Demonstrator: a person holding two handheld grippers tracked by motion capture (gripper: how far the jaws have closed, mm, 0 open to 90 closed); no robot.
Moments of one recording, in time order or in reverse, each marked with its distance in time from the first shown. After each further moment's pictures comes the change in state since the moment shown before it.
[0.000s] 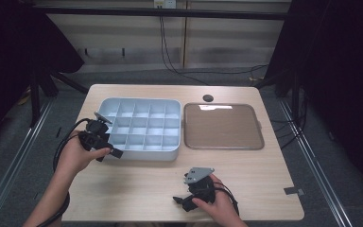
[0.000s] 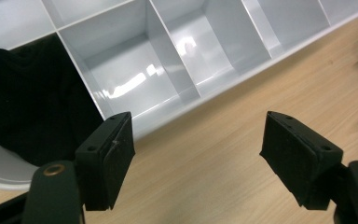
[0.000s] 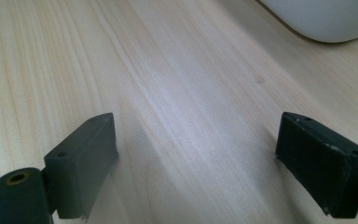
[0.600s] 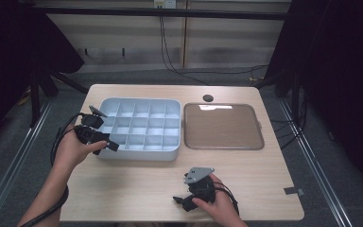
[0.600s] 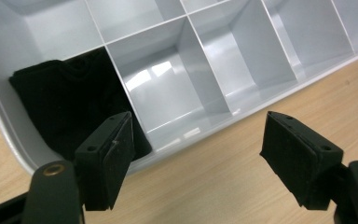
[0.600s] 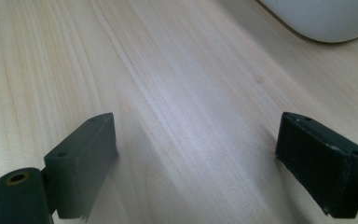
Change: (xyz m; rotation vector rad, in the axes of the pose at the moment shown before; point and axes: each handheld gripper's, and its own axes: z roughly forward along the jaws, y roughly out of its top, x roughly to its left) left arm 0.018 0.009 -0.007 -0.017 0.029 -0.063; right arm -0.001 0.000 0.000 0.000 -0.001 -0.003
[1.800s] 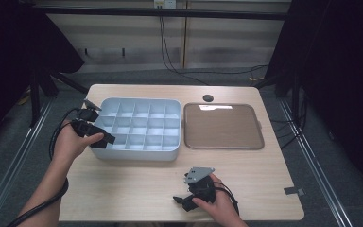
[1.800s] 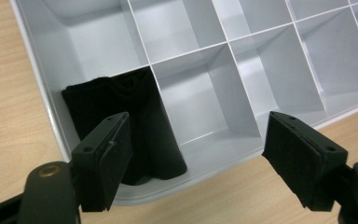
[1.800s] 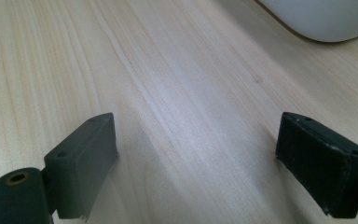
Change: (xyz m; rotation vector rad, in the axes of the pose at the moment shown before) left arm 0.021 0.010 -0.002 -0.036 0.032 -0.084; right arm -0.001 0.000 0.000 0.000 0.000 -0.001
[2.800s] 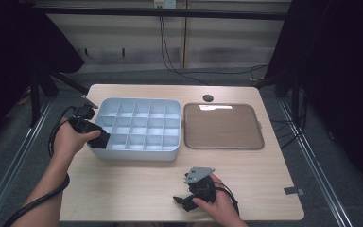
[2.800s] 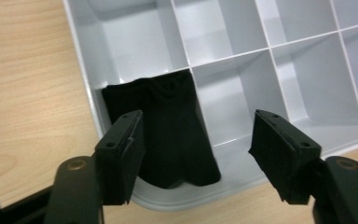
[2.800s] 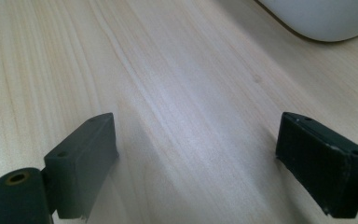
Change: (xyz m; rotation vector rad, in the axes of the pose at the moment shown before) left arm 0.016 0.007 0.003 0.027 0.047 -0.052; right arm 0.000 0.000 0.000 -0.001 -0.003 0.000
